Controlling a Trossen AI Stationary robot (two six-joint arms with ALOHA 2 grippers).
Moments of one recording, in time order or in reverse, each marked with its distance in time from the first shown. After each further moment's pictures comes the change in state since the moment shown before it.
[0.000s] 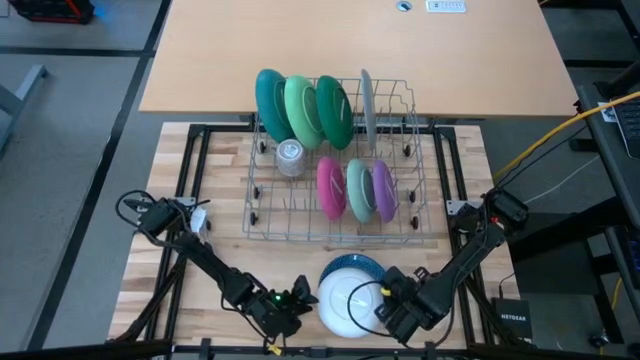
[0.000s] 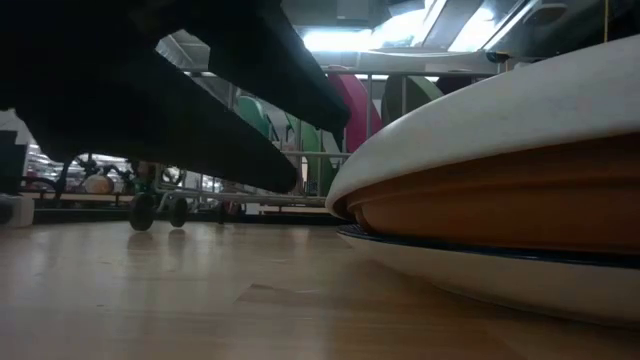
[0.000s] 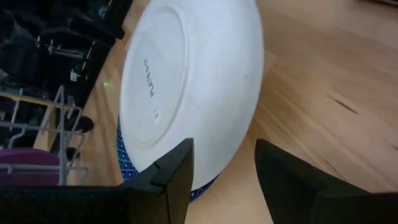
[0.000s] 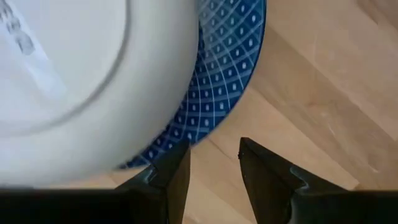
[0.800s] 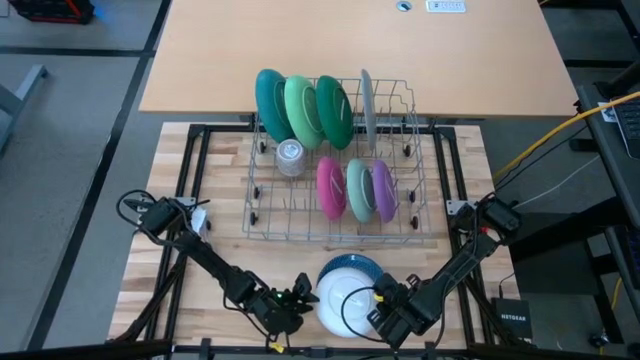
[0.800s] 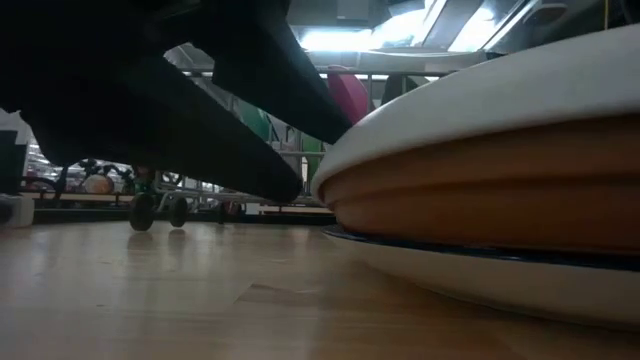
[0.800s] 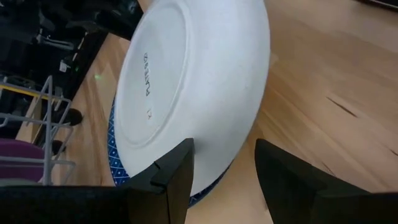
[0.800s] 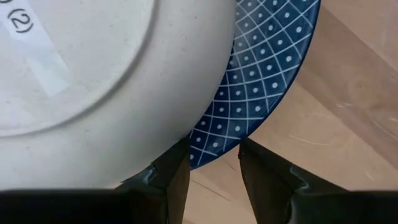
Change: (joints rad) left arm 0.015 0.000 0.000 -0.008 0.033 -0.056; right arm -0.002 0.089 0.000 0.126 0.009 0.006
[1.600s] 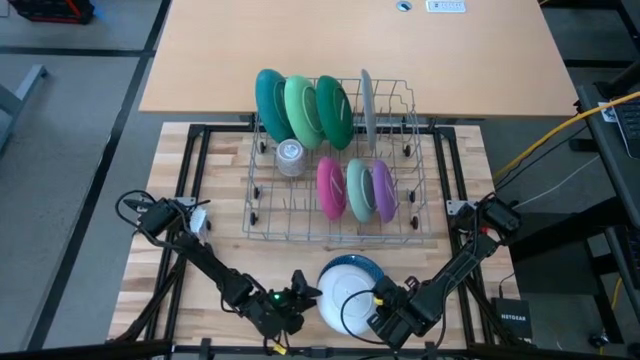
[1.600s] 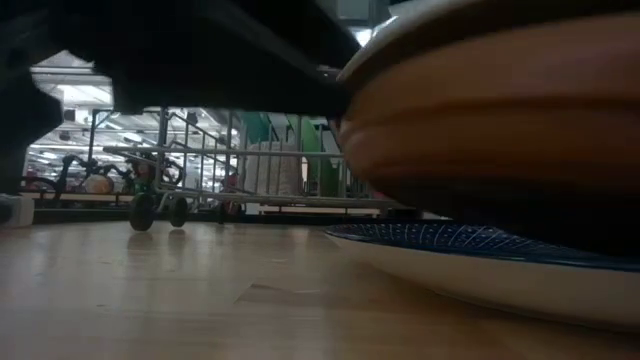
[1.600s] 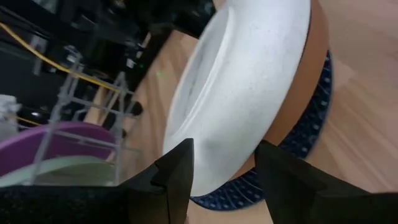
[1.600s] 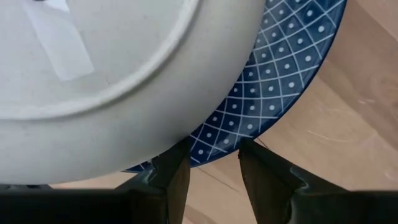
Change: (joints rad) left arm -0.016 0.000 0.000 0.121 -0.234 0.047; right arm 0.001 0.000 -0.001 0.043 -0.002 -0.034
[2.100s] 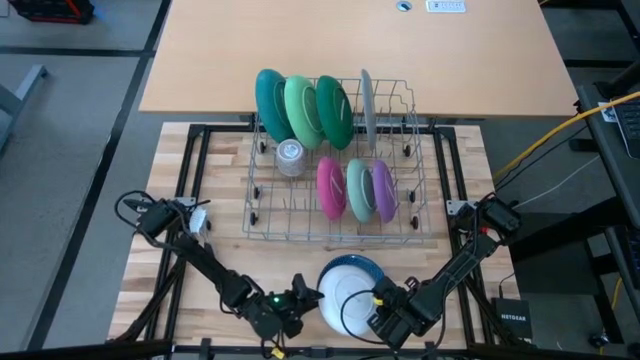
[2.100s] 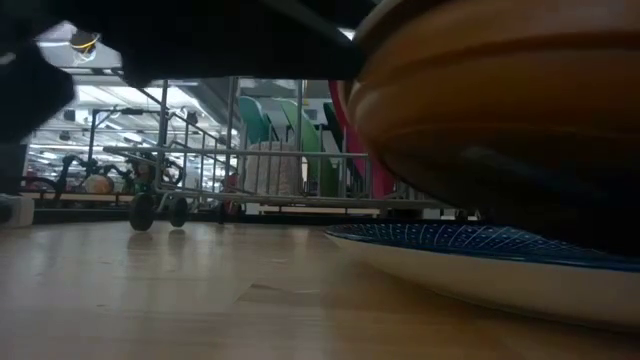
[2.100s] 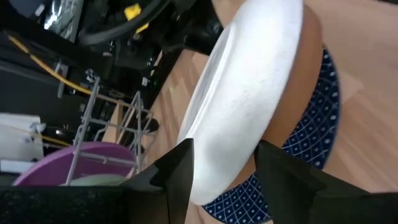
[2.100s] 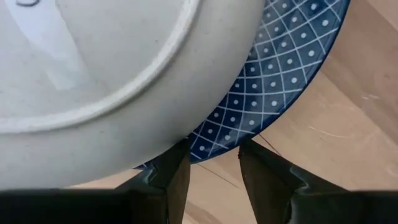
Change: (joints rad) left arm -0.020 0.000 0.000 0.080 -0.023 0.130; right arm -0.001 0.000 0.000 0.004 -0.021 -0.001
